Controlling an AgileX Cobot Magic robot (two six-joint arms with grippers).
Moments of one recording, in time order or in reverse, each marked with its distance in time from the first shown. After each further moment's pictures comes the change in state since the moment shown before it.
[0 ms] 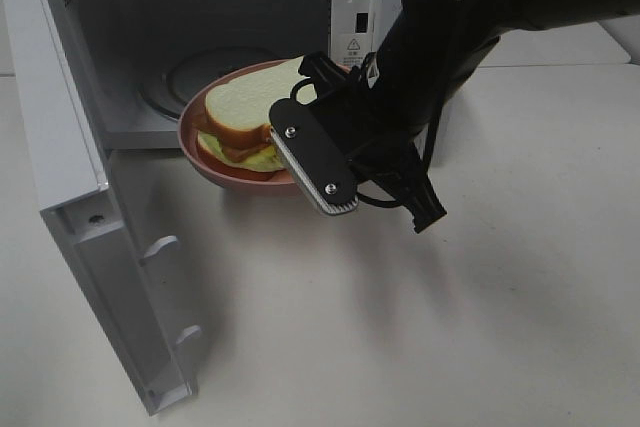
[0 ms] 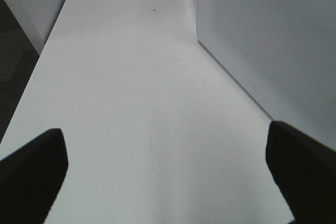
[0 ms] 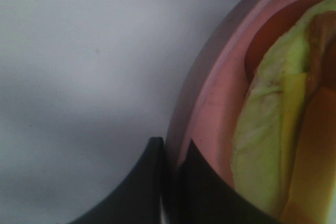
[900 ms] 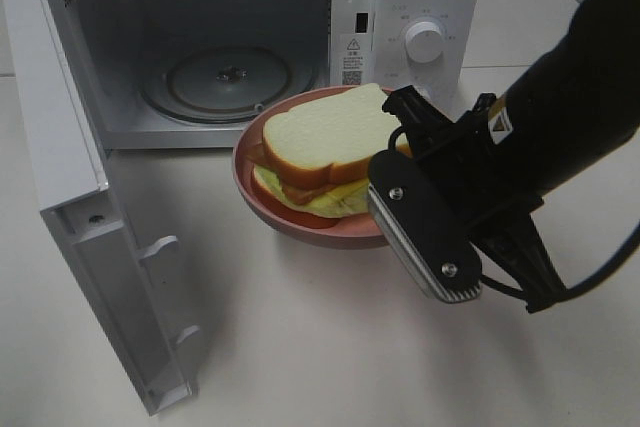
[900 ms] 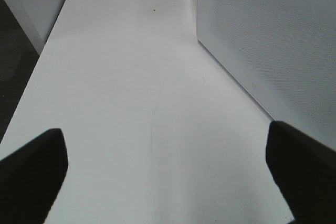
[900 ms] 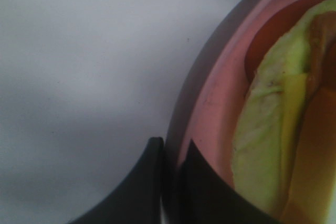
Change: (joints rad) left arm 0.000 0.000 0.000 0.000 0.000 0.000; right arm 0.000 -0.312 0.338 0.000 -0.023 0.053
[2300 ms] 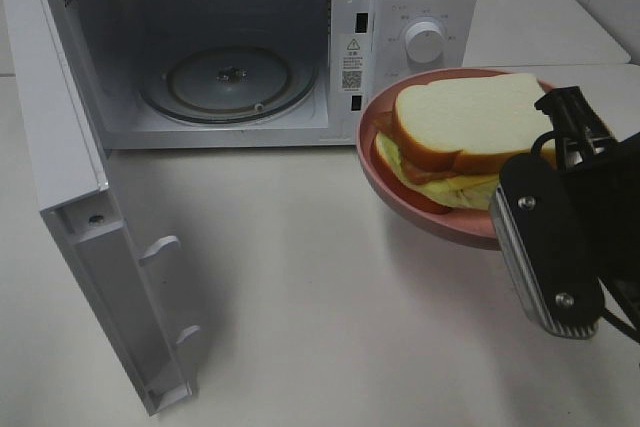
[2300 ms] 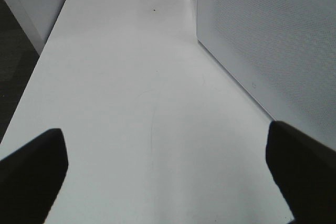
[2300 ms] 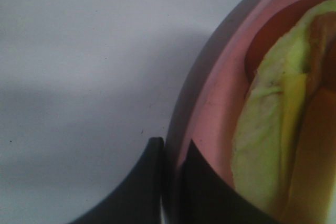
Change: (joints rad) left arm 0.000 0.000 0.000 0.000 0.000 0.000; right arm 0.000 -0.345 0.228 -0.305 0.062 0.545
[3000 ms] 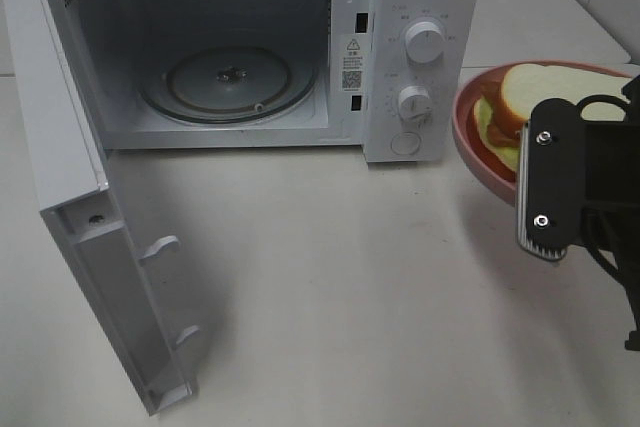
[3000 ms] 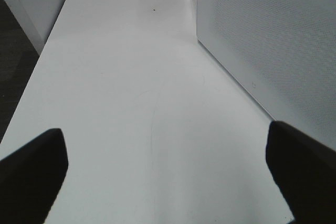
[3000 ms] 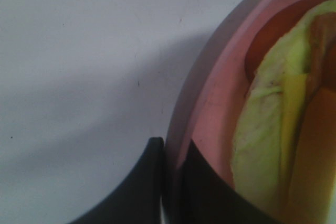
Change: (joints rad) left arm 0.000 0.000 0.000 0.000 0.000 0.000; right arm 0.000 0.000 0.000 -0.231 0.107 0.572
